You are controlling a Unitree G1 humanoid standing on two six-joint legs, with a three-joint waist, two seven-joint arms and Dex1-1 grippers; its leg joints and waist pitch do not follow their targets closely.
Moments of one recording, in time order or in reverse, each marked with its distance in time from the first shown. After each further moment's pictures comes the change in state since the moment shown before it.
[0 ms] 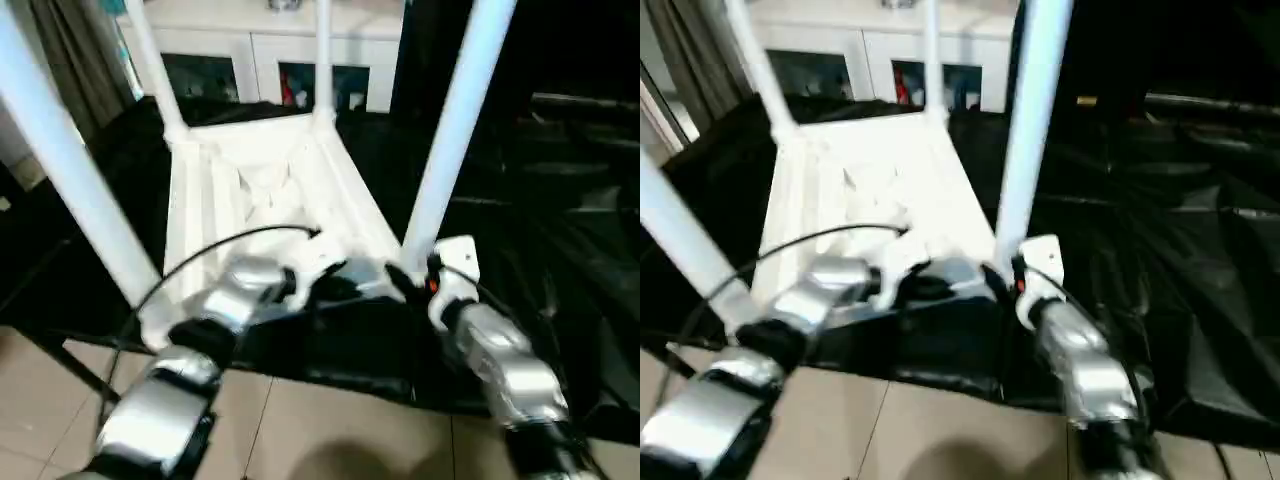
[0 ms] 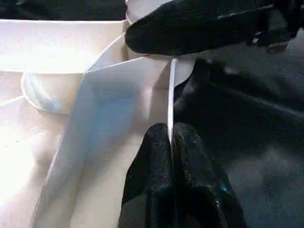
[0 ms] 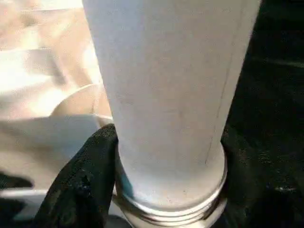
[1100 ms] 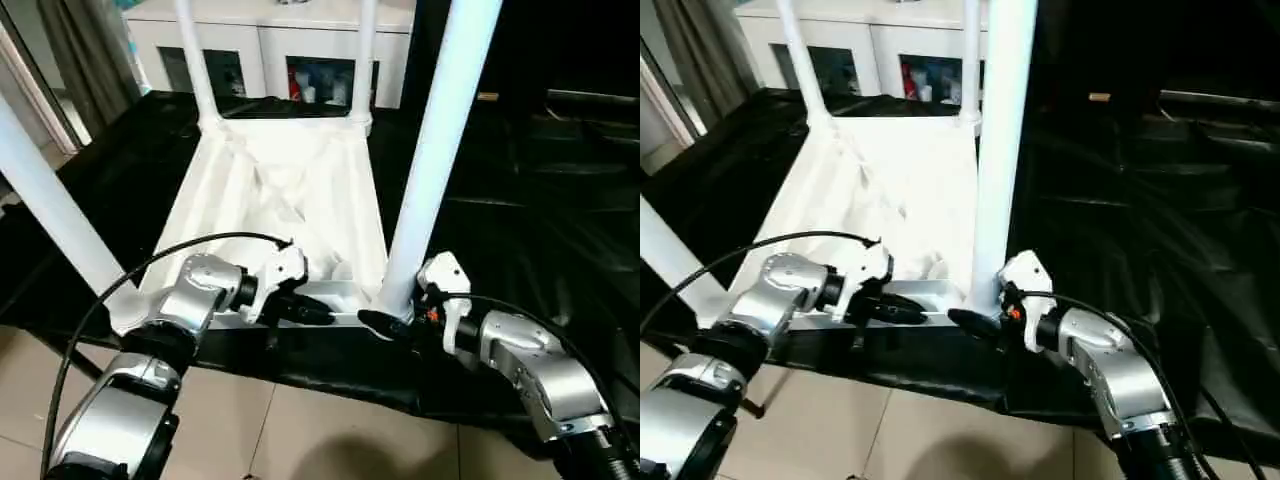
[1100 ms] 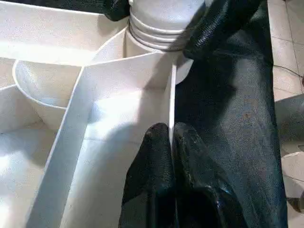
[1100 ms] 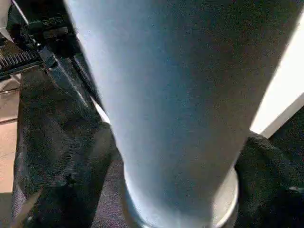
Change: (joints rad) left arm 0.098 0.222 0.007 -0.096 -0.070 -0.115 -0.482; right arm 0.107 -0.274 0.155 -0.211 0.132 0.064 0.629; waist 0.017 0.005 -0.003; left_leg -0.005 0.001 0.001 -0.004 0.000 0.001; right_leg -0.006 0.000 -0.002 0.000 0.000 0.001
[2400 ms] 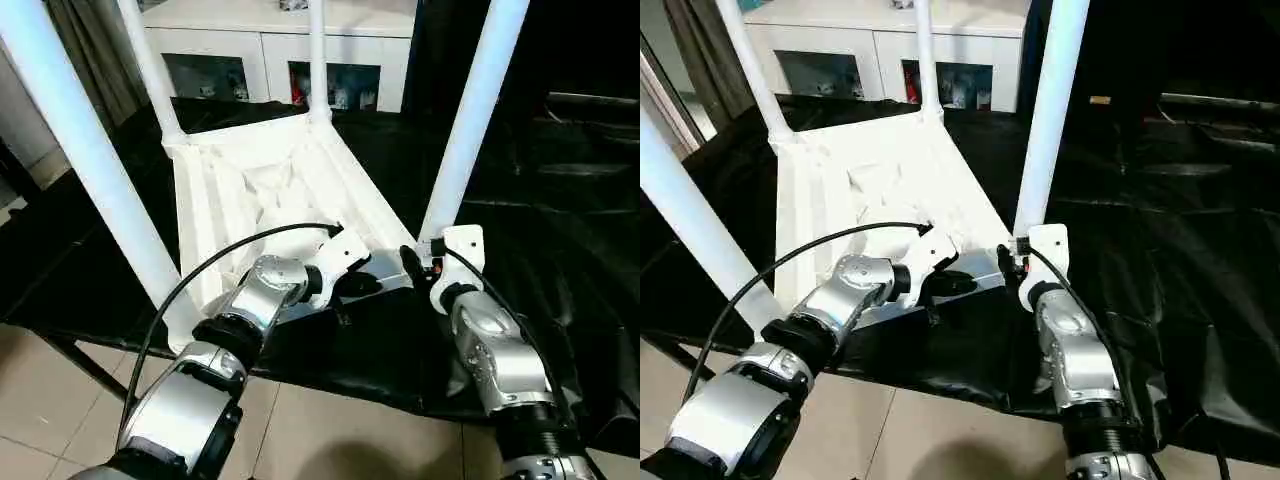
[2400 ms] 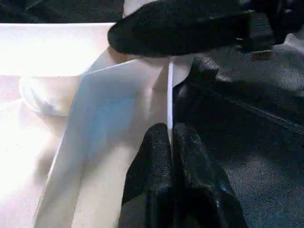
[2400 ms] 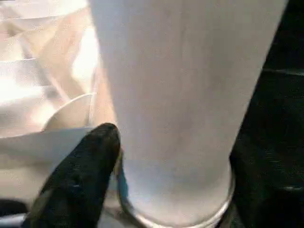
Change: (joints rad) left arm -0.107 -0.247 0.008 0.123 0.083 0.075 0.475; right arm -0.104 0.265 -0.180 0.195 -0.132 -0.072 -0.599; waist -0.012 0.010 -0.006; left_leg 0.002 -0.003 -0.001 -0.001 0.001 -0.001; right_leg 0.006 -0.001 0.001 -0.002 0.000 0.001
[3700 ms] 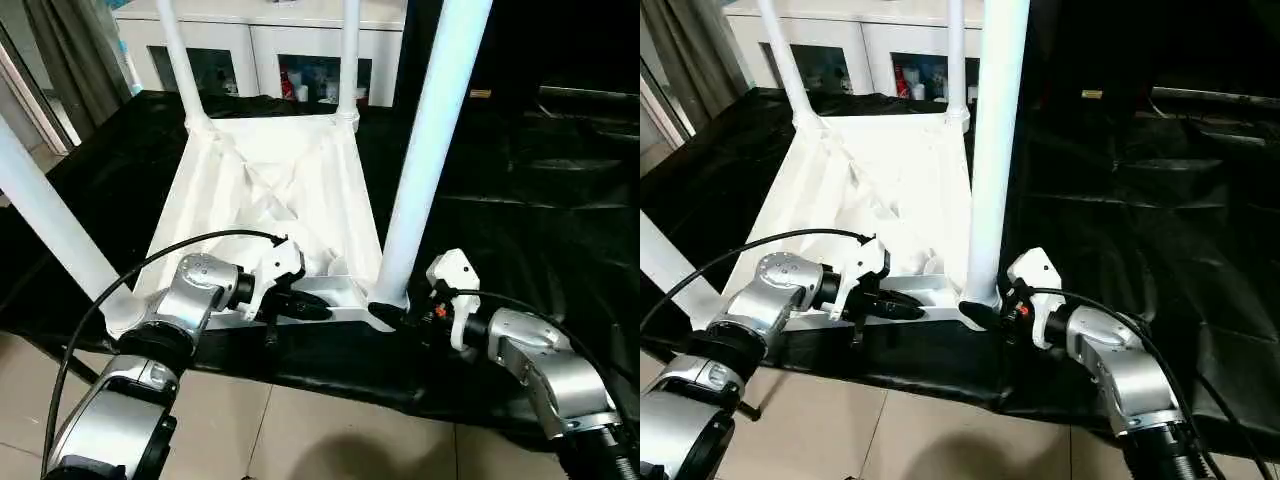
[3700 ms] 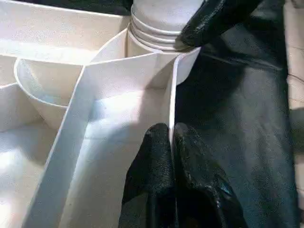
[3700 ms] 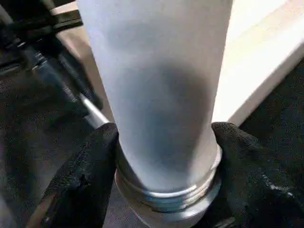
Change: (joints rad) left arm 0.107 0.223 0.013 -0.139 -0.081 -0.025 -0.393; right arm 0.101 -0.224 0.132 -0.161 0.125 0.053 0.523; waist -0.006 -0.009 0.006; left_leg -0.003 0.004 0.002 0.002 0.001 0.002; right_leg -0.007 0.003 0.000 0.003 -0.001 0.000
